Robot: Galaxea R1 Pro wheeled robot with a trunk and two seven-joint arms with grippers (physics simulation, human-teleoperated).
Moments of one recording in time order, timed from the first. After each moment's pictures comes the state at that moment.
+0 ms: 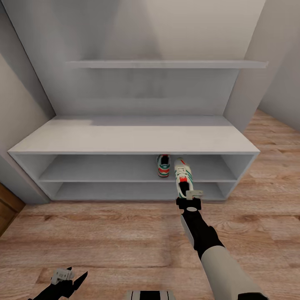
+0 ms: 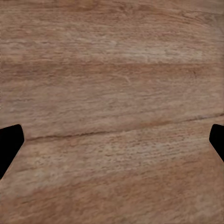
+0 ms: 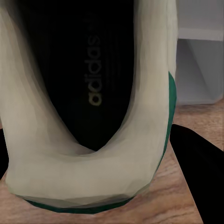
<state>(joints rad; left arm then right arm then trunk) -0.37 0.30 0.08 -0.25 0.20 -0.40 -0.72 -0.72 0.17 -0.01 -0.73 0.15 0.26 -0.34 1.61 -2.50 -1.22</state>
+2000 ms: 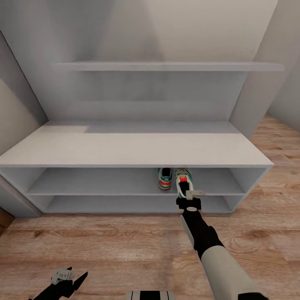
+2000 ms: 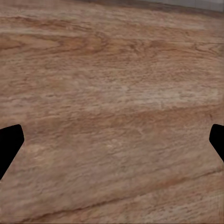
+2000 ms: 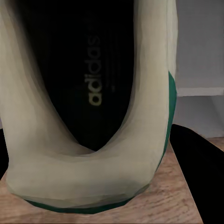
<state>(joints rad) -0.37 0.30 0.08 -0.25 0.20 -0.40 -0.72 -0.72 0.17 -0.01 -0.73 0.15 0.26 -0.34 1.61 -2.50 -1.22</state>
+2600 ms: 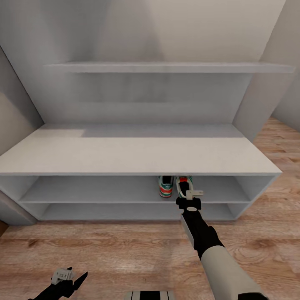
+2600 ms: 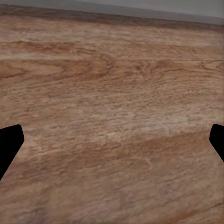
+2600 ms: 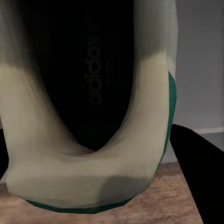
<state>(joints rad) -0.37 0.30 0.08 -0.25 0.20 -0.40 -0.72 -0.72 0.17 -0.01 -0.73 0.15 0.26 -0.34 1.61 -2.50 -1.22</state>
